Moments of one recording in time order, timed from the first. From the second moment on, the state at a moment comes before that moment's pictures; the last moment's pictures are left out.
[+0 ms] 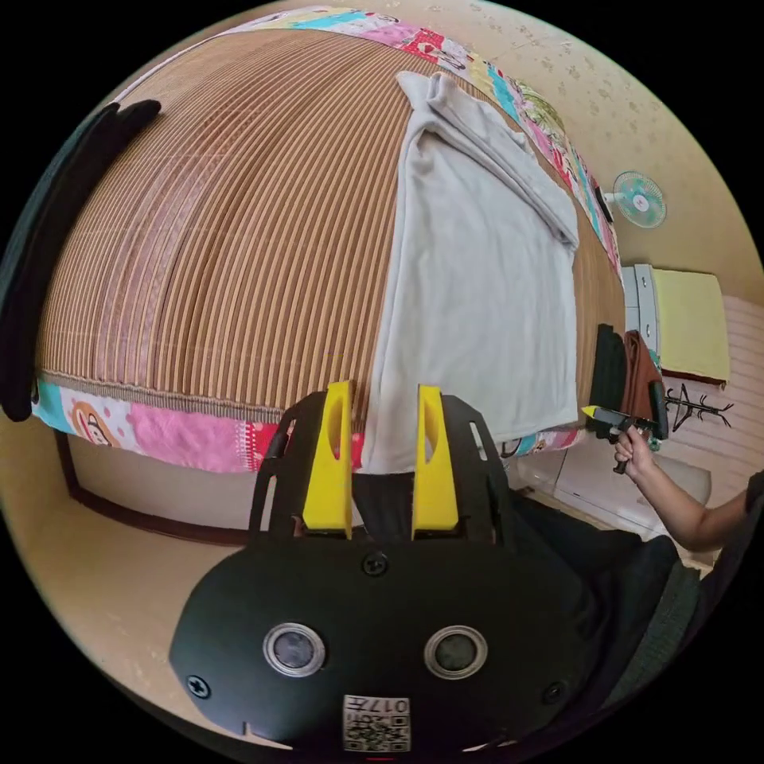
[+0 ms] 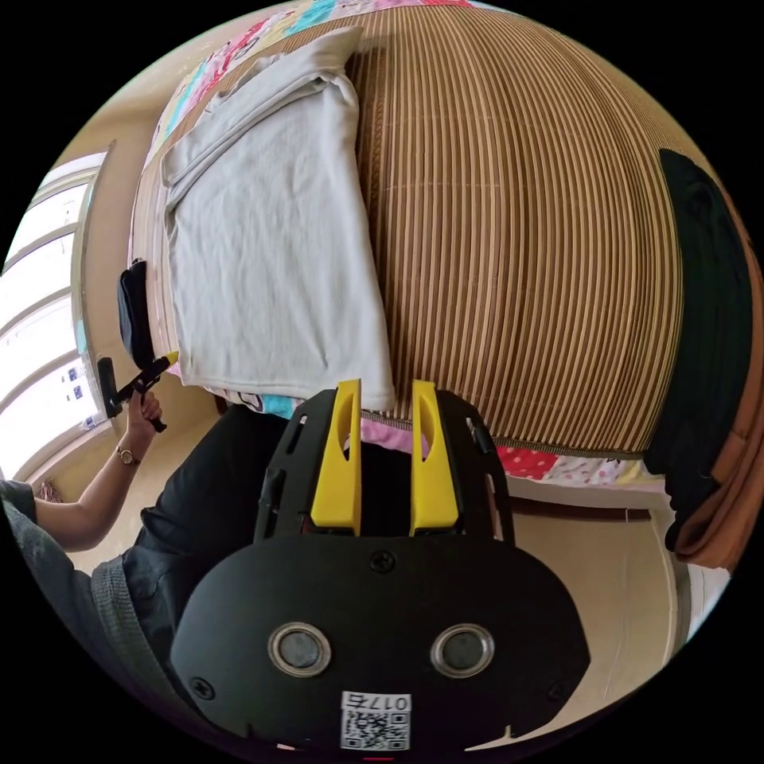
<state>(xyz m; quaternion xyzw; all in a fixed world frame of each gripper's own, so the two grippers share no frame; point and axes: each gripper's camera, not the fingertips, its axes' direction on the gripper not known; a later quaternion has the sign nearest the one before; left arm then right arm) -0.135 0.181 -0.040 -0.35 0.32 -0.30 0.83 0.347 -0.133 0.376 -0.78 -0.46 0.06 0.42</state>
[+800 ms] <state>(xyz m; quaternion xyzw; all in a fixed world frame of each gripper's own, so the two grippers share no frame) -0.349 0.138 -0.139 0.02 0.70 -0.52 0.49 0.606 -0.198 0.436 -0.45 -0.54 0.68 0.18</state>
